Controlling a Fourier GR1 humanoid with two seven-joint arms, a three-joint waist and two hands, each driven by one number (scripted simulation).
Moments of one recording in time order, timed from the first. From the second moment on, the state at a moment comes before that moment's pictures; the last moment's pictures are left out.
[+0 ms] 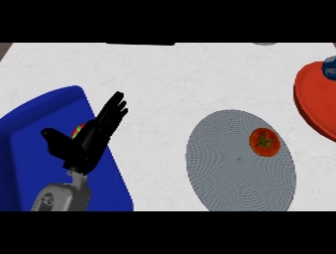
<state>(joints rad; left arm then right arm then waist) -0.15 0.03 -0.11 -1.55 0.15 -0.10 0.17 -0.64 -0.62 -0.26 -1.01 0.98 0.04 0.02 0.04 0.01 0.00</state>
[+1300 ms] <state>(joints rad) -0.11 0.06 -0.05 -1.55 0.18 -0.11 0.17 -0.72 -0.60 -0.80 -0.65 0.36 0.15 -0.54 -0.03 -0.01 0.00</state>
